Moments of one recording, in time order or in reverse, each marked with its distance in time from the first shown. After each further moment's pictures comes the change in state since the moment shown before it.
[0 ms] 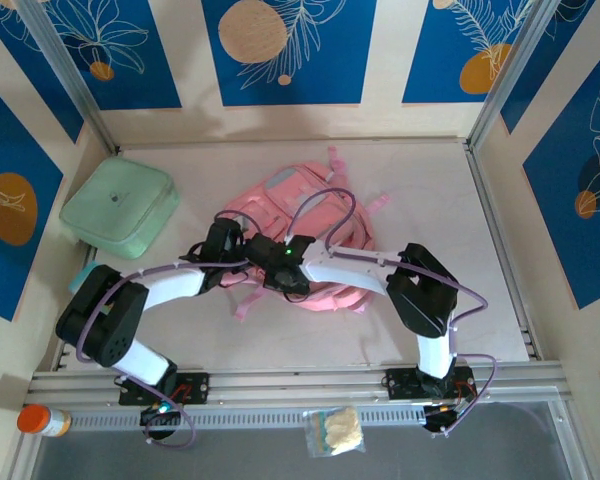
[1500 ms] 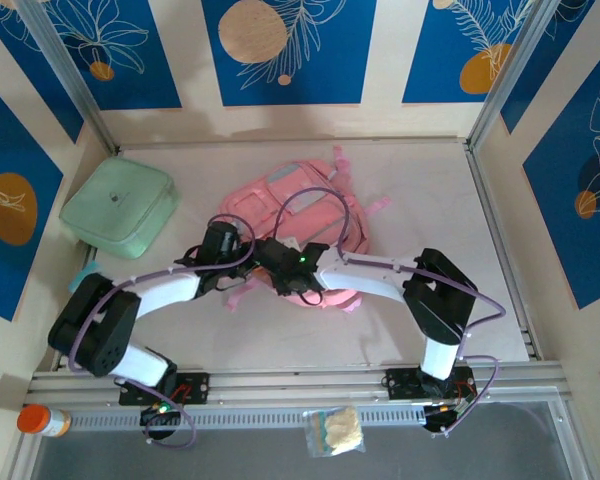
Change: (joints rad) left arm -0.001 -0.046 -0.018 -0.063 0.043 -0.184; right arm 0.009 -0.092 -0.134 0.143 0.059 -0.535
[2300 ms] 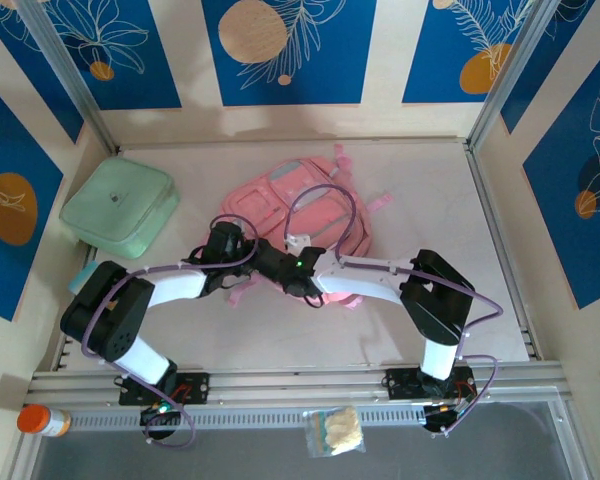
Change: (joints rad) left arm -0.002 0.073 -0.013 0.128 -0.031 -0.055; right arm 0.019 0.002 -0.011 -0.065 0.223 0.174
